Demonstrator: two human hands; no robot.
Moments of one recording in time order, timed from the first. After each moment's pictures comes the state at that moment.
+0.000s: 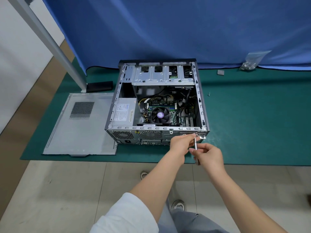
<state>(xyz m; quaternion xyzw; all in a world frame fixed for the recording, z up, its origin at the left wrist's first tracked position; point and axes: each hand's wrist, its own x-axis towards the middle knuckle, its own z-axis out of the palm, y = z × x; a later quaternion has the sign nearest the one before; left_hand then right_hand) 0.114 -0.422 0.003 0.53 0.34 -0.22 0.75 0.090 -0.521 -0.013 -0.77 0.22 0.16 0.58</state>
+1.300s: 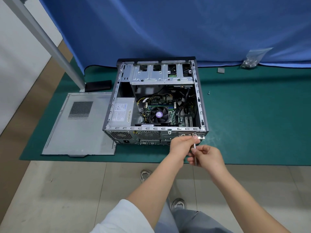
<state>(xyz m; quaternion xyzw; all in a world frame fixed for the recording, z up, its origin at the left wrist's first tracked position) 0.110 -0.428 -0.008 0.58 0.32 -0.20 0.73 0.094 -0.524 -0.009 -0.70 0.24 0.23 0.63</state>
